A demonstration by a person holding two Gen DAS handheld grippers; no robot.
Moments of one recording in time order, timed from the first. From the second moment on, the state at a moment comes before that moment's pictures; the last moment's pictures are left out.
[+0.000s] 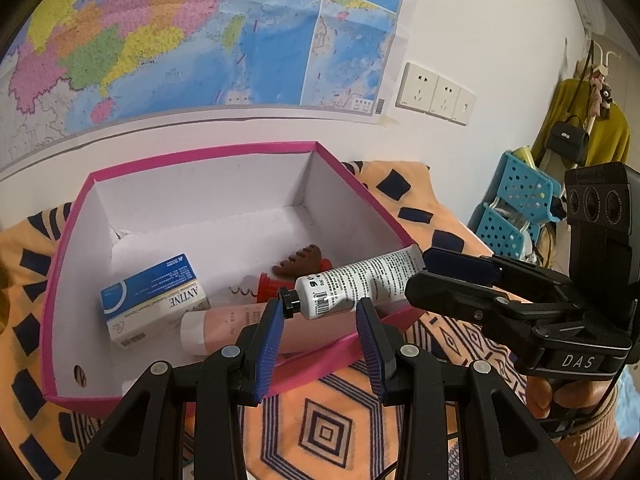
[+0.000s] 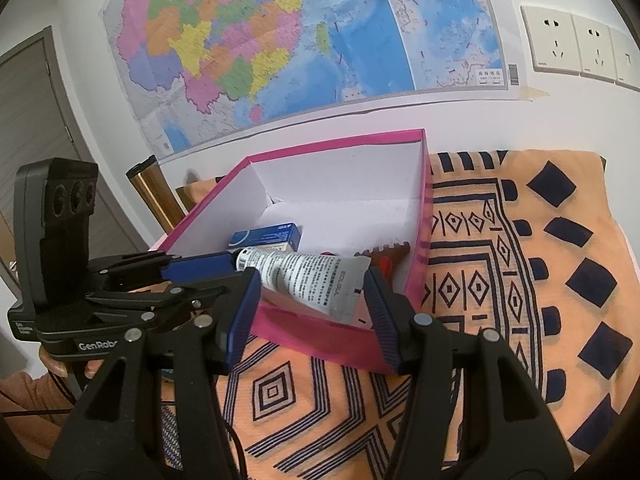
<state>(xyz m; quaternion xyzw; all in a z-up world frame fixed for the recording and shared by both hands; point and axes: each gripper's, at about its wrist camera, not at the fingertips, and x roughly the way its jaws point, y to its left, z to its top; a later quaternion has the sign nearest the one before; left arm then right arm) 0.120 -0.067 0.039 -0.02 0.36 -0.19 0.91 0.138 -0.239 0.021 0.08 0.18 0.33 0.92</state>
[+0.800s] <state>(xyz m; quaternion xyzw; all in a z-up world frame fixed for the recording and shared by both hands) 0.132 -0.070 0.030 -0.03 0.38 -0.18 0.91 0.149 -0.234 0.019 0.06 0.20 0.32 0.93</state>
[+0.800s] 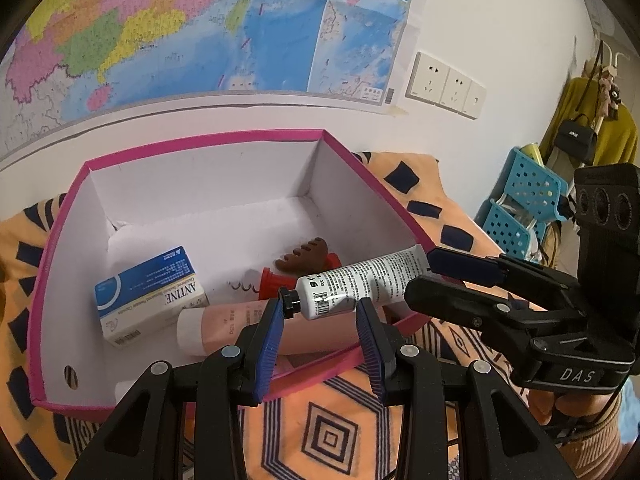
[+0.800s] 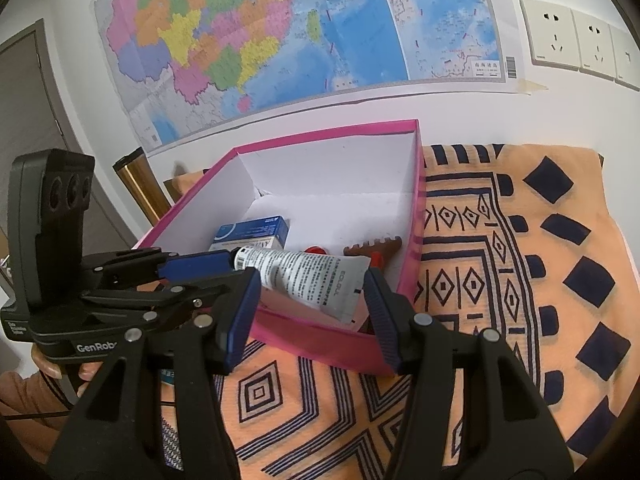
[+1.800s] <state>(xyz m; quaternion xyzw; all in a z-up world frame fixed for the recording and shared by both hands) 0.105 -0.045 0.037 -0.03 0.34 -0.17 0.93 0.143 -0.223 0.018 0.04 0.18 0.29 0.94</state>
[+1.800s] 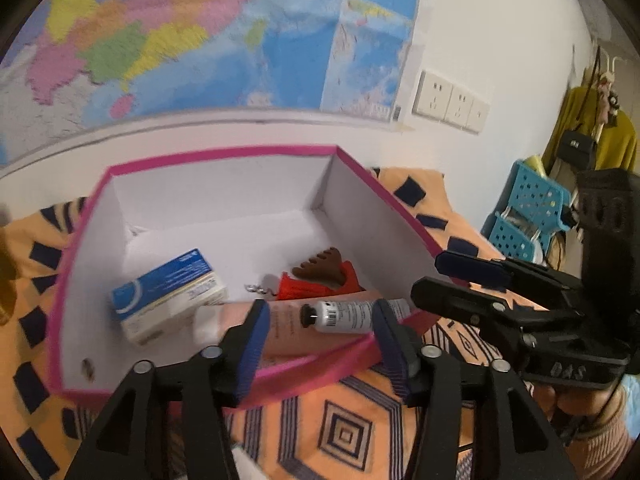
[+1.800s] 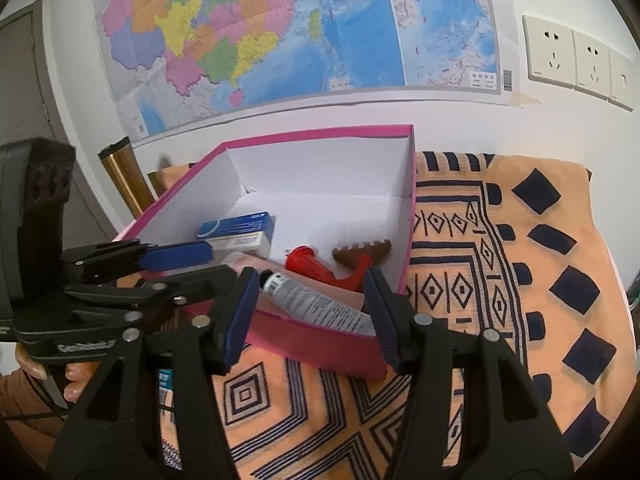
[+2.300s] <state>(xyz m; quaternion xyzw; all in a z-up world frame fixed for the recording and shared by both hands) 0.011 0.076 0.004 -0.10 0.35 -0.05 0.93 0.089 -0.142 -0.015 -0.02 0.21 0.47 0.86</state>
